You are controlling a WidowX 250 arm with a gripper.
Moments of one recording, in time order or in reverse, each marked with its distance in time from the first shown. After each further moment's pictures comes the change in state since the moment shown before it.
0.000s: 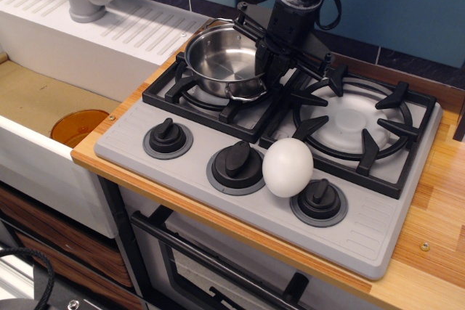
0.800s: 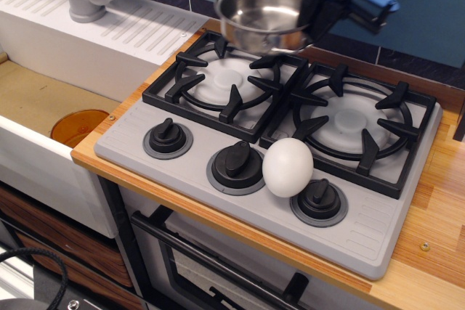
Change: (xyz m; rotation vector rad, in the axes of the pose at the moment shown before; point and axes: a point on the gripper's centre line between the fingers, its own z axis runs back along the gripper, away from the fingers) arm 0.015 -0.026 0.076 0.068 0.025 -0.006
